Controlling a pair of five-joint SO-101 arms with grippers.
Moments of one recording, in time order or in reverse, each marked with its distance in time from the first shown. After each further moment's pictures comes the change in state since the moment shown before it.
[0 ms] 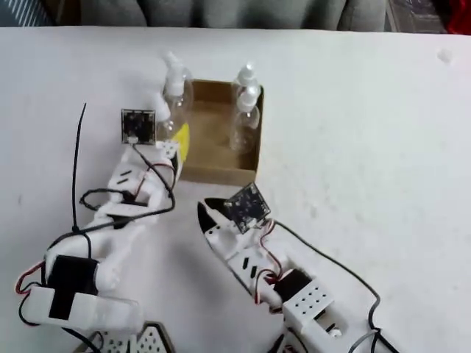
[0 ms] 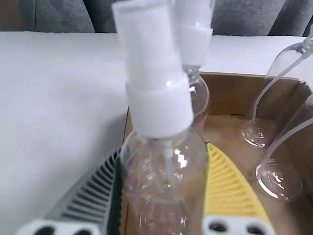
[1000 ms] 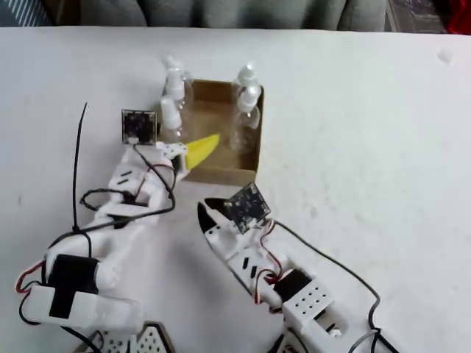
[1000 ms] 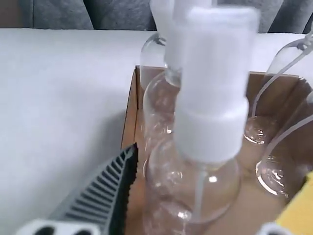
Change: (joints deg) left arm 0.0 0.1 0.0 0.0 0.0; right arm 0.0 0.0 0.0 0.0 0.0
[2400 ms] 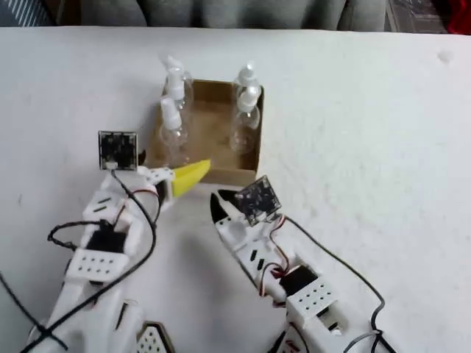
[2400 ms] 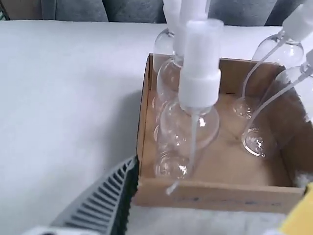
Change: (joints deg) left arm -1.2 -48.1 14.3 42.0 0.0; right arm 5.5 0.0 0.0 0.0 1.6
